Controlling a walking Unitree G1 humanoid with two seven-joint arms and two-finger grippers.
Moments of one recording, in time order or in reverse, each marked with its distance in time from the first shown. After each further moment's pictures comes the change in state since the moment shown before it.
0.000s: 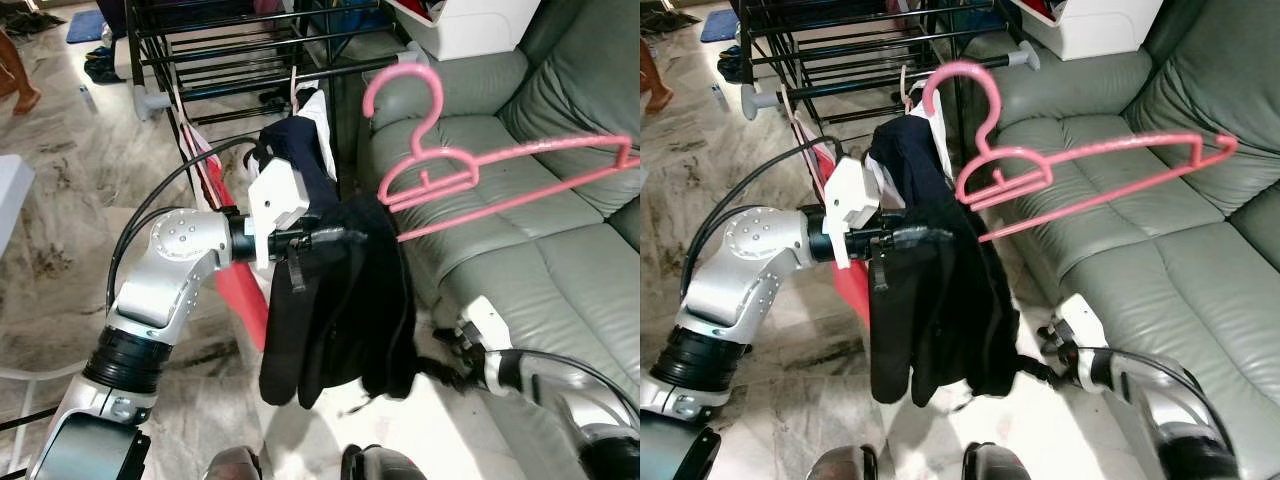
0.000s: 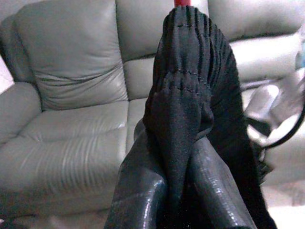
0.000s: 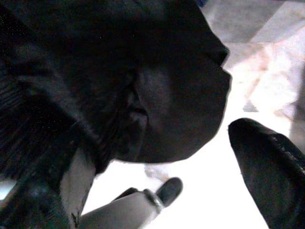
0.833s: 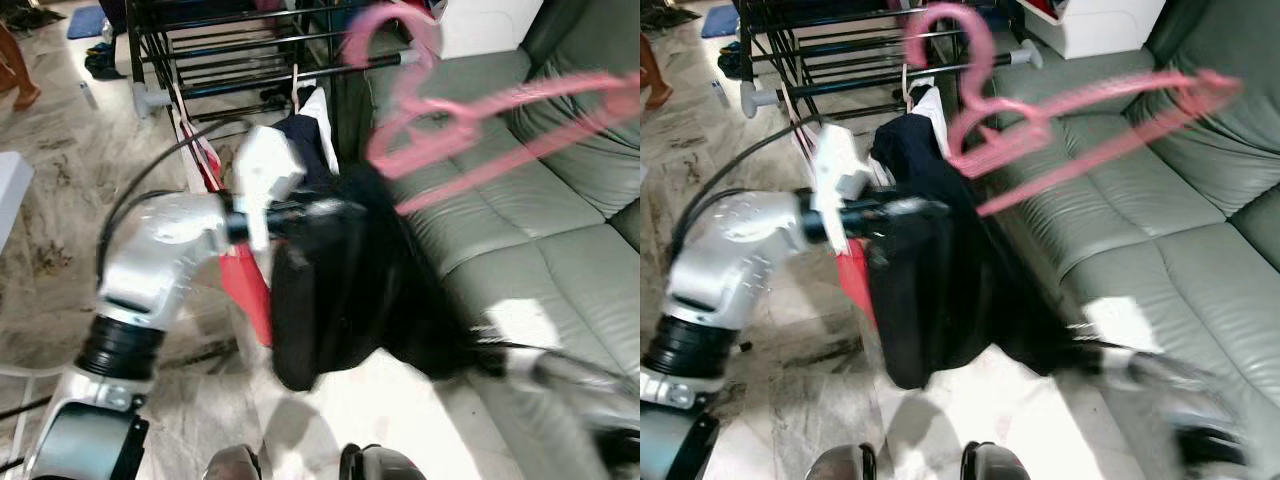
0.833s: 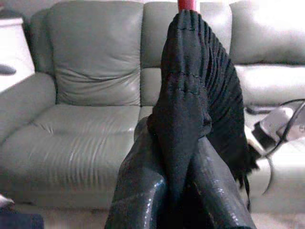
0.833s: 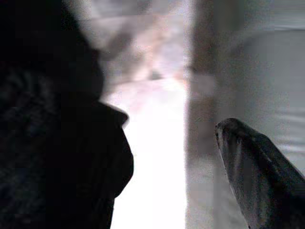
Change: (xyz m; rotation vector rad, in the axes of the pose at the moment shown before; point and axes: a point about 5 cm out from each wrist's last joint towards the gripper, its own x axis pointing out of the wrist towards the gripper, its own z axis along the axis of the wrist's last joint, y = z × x) left arm -0.016 0.019 0.007 -0.113 -0.026 0.106; right arm -0.045 -0.055 -0.029 0.011 0.075 -0.446
